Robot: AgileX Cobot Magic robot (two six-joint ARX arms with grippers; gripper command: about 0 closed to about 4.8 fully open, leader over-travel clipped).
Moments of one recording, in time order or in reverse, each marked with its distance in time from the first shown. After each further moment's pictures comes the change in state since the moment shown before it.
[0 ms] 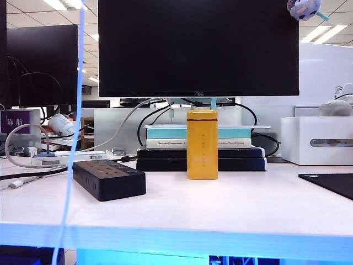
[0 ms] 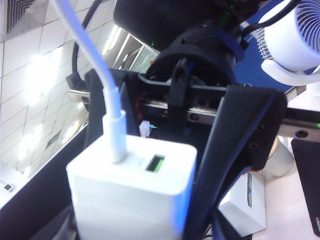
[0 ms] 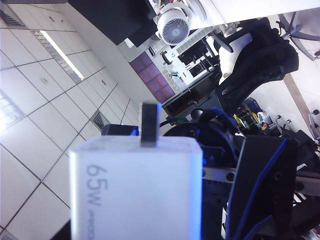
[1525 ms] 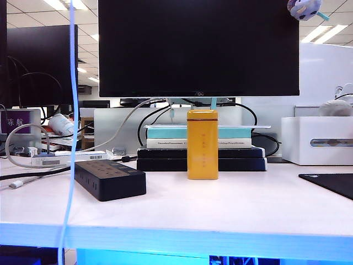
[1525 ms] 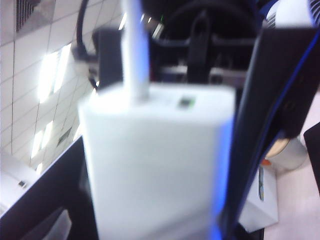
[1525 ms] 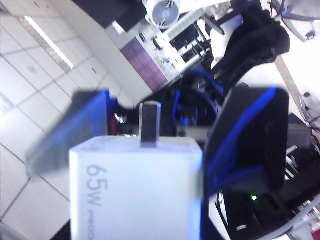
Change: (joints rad) left arm 0.002 0.005 0.000 0.016 -0.010 0.019; right arm 0.007 -0.027 0.000 -0.048 -0.034 0.000
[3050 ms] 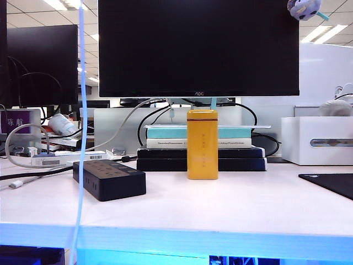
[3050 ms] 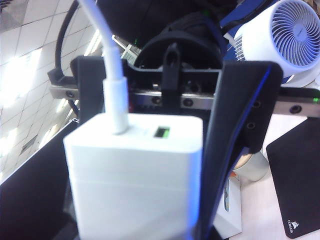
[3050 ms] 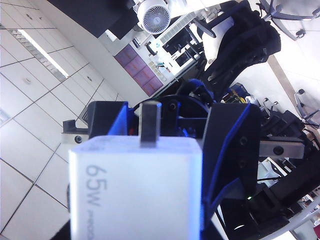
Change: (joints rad) left arm 0.000 -0.001 0.000 -0.052 0.087 -0.044; right arm -0.003 0.000 -0.001 -0.050 -0.013 0.000
